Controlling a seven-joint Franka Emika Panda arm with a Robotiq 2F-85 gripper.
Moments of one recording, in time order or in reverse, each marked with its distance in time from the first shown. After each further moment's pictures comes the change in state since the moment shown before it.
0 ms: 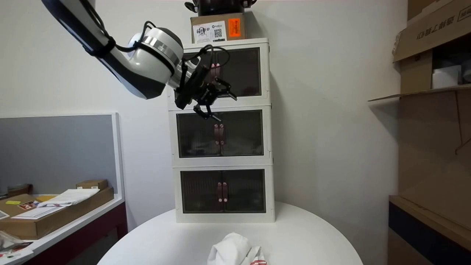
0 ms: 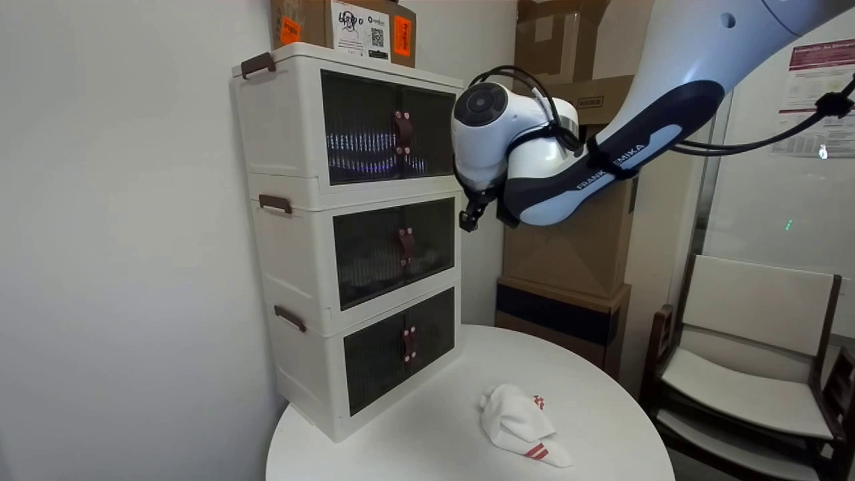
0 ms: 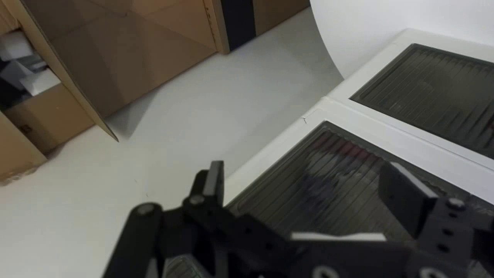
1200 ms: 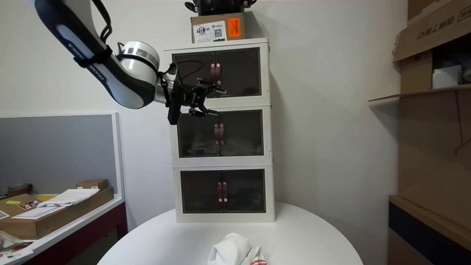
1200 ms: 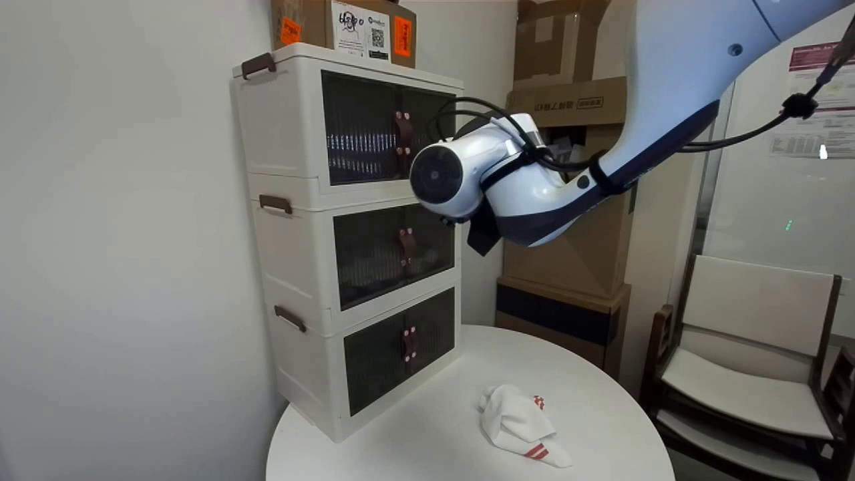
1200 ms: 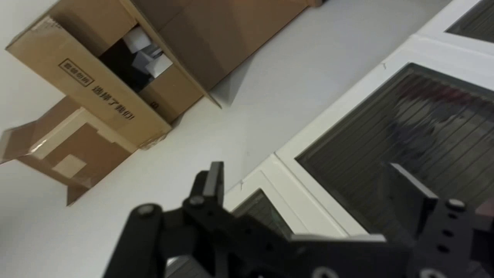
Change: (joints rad) arm 0.288 0.024 -0.111 -0.037 -0.496 -0.335 0.674
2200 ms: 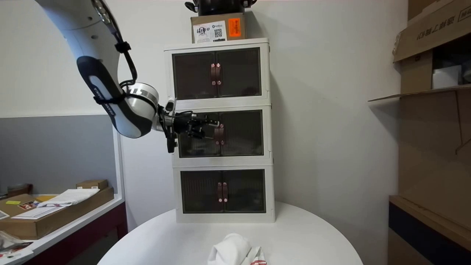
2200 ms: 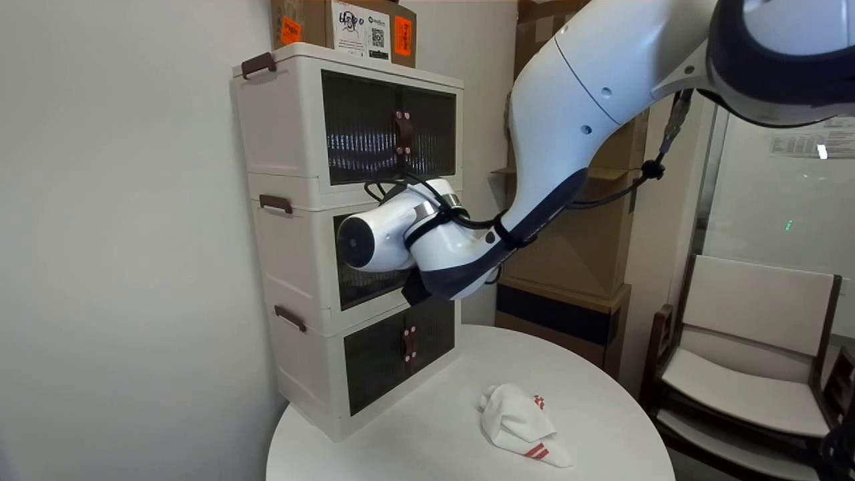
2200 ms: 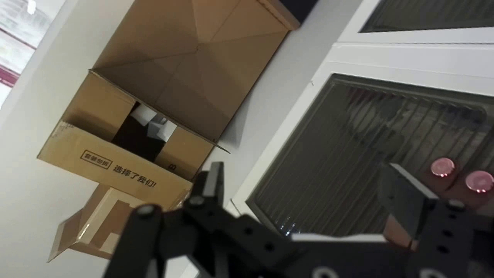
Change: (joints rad) arm 0.180 0.350 -0.030 0.223 0.075 -0.263 0.401
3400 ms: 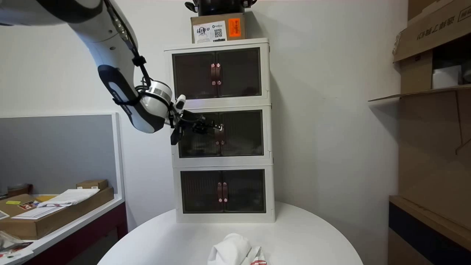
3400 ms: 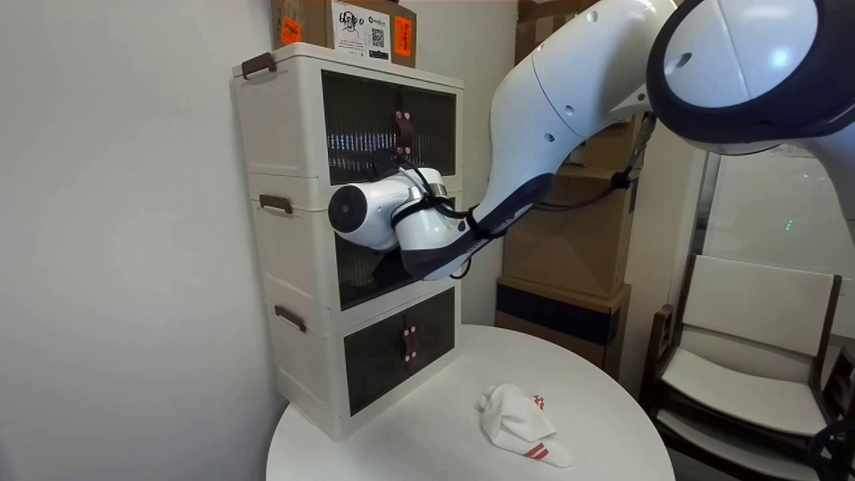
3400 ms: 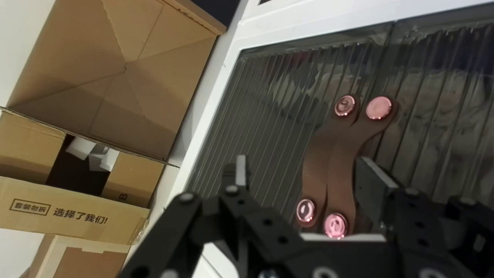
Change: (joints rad) arm 0.000 0.120 -0.035 0.221 0.083 0.215 0.001
